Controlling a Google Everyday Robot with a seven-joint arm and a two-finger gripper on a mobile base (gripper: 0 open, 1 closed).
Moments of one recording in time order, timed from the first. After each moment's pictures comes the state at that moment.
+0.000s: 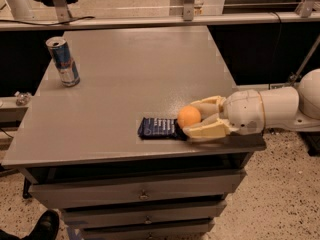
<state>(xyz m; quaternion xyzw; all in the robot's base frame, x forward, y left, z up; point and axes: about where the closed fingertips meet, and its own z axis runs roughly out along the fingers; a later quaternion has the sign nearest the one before) 0.478 -0.089 0.845 -0.54 0.61 0.36 0.45</state>
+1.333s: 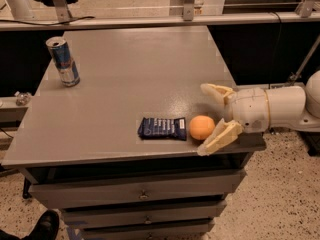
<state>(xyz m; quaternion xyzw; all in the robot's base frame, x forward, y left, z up) 0.483 -0.099 0.850 -0.54 0.61 0.34 0.46</state>
